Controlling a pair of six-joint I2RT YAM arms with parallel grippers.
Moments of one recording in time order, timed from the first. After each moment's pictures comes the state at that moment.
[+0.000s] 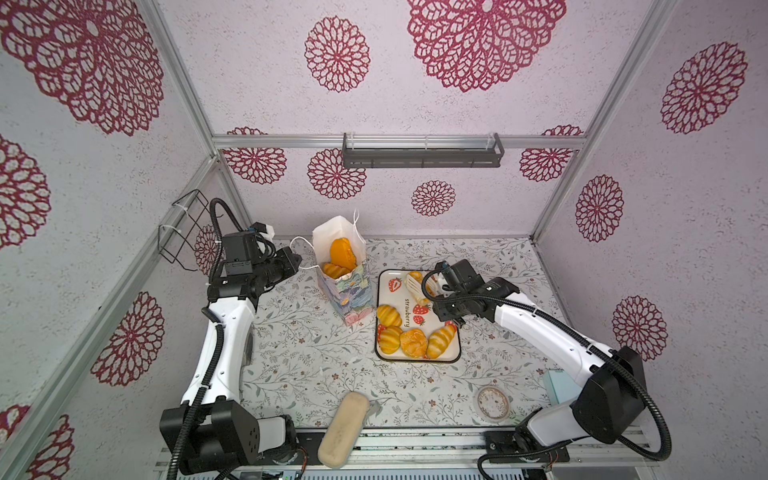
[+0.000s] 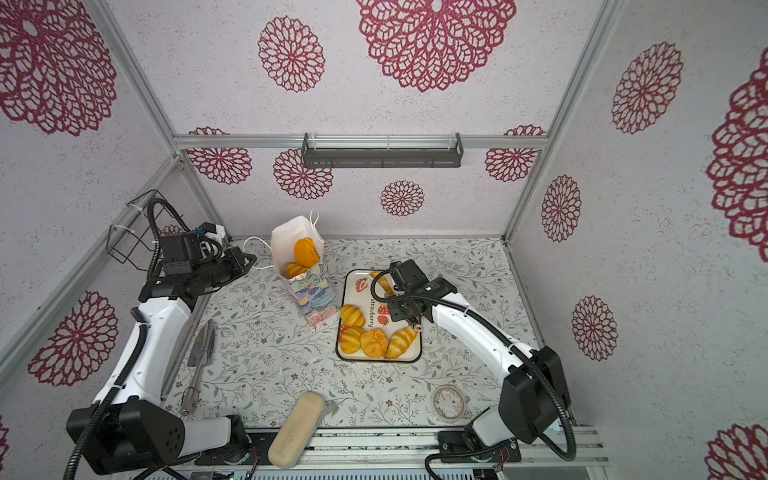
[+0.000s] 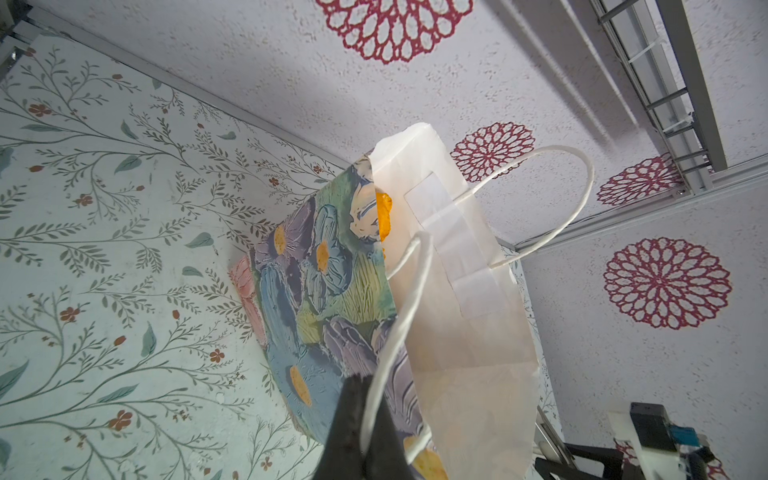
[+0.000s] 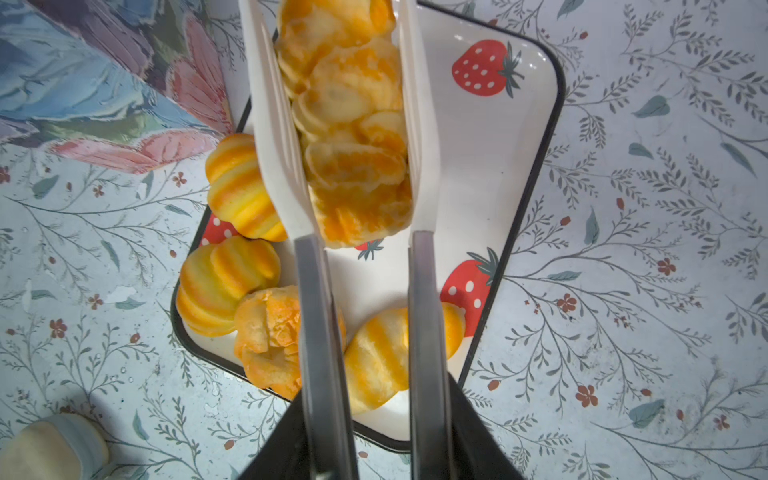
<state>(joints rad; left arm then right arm) 0.13 1.32 1.29 -0.57 0.46 -0.43 0.62 1.47 1.28 -0.81 0.06 0.26</state>
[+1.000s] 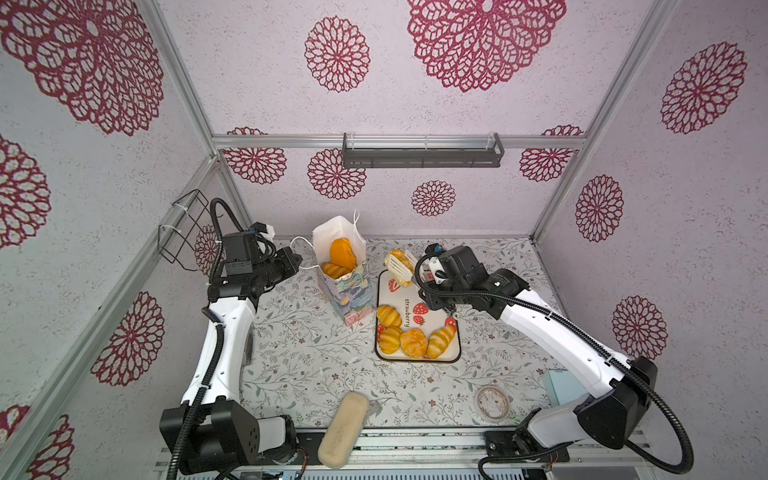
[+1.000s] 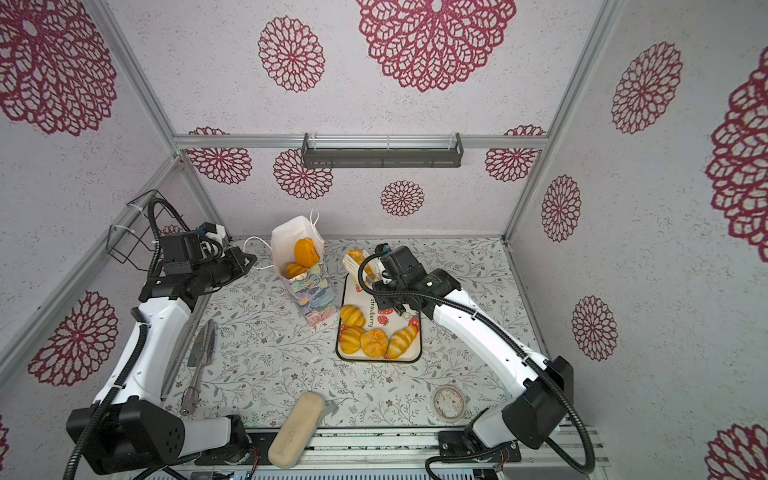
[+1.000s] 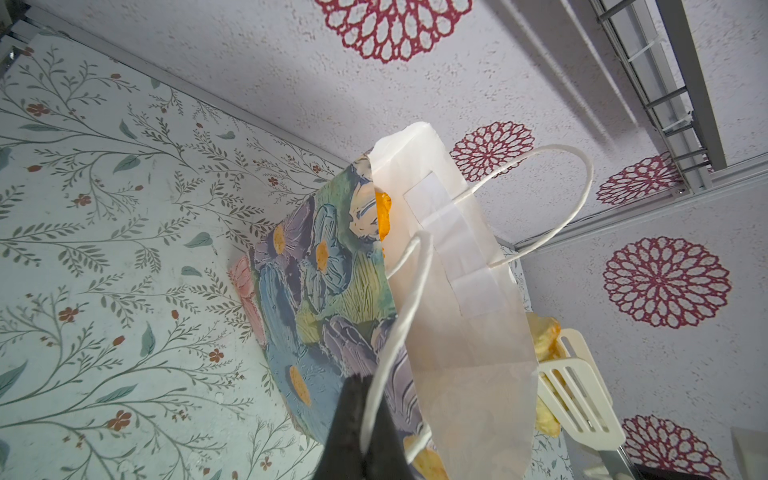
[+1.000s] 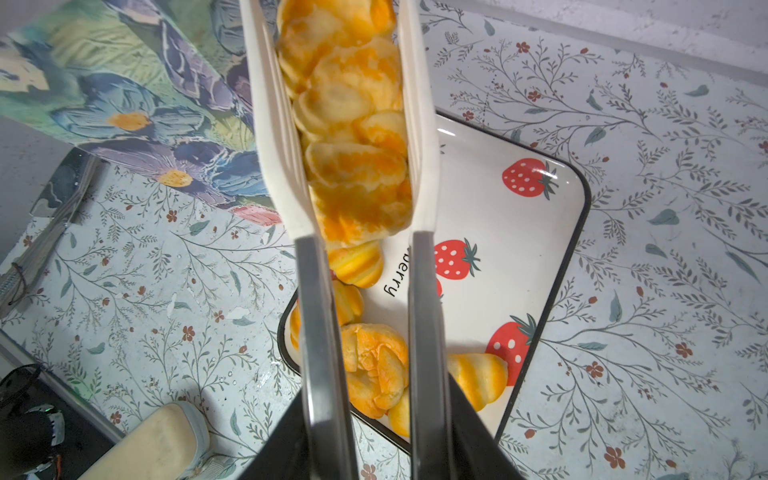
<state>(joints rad) 0.13 1.32 1.29 -0.57 0.46 -0.43 0.72 1.45 1.48 -0.84 0.03 0.26</state>
